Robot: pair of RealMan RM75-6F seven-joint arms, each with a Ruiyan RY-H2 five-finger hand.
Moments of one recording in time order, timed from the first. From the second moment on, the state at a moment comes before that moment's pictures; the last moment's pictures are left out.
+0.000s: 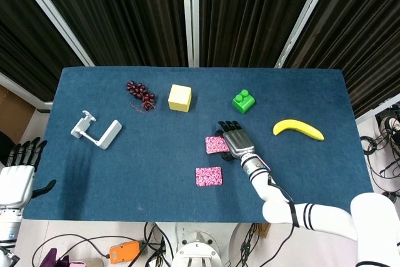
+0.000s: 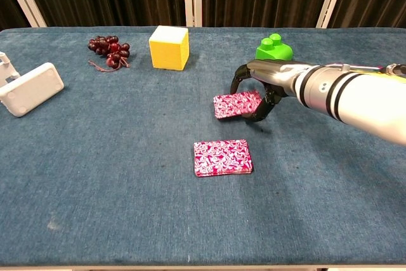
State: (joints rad) left arm -0.06 -1.20 -0.03 -1.52 1.47 1.49 0.11; right arm 0.84 -1.70 0.23 -1.46 -0.73 0.87 -0.56
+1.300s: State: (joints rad) left arm -0.05 -1.21 -0.03 -1.49 1.47 1.50 0.11; right arm 0.79 -1.68 0.07 -1.75 -0.80 1.02 -0.64
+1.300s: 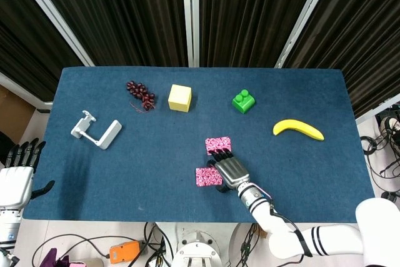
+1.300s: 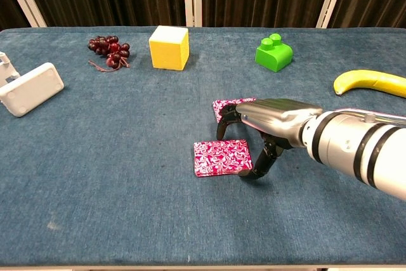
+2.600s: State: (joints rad) left arm -0.06 -1.23 -0.03 -1.47 1.49 1.50 0.08; right arm 0.65 -1.40 0.02 -1.89 -0.98 1.14 -0.46
